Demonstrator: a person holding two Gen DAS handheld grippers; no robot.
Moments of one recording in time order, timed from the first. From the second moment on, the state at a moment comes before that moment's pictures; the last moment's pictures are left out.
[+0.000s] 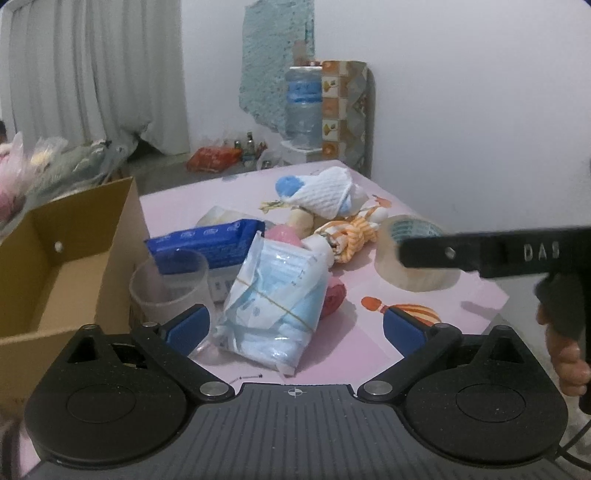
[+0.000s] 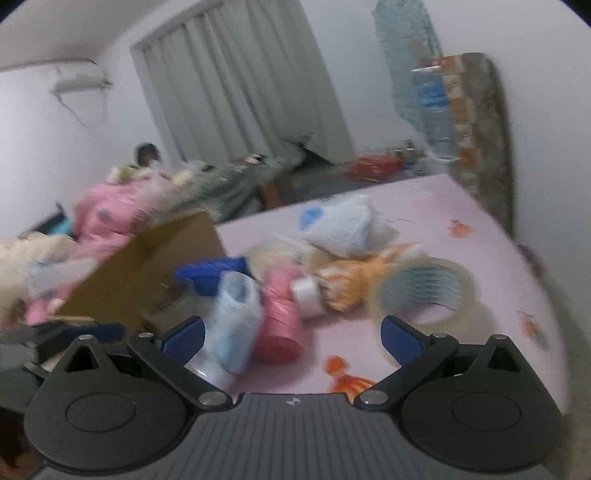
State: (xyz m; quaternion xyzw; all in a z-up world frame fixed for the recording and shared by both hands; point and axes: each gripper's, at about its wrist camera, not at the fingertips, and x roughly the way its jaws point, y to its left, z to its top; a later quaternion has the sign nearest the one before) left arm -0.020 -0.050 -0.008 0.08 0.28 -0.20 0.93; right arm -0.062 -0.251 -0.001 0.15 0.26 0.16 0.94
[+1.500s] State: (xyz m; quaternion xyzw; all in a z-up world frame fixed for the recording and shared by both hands) left arm 0.010 -0.051 -0.028 0.08 0.35 -0.20 0.91; right arm 0.030 -0.229 -0.018 0.22 0.37 0.20 0.88
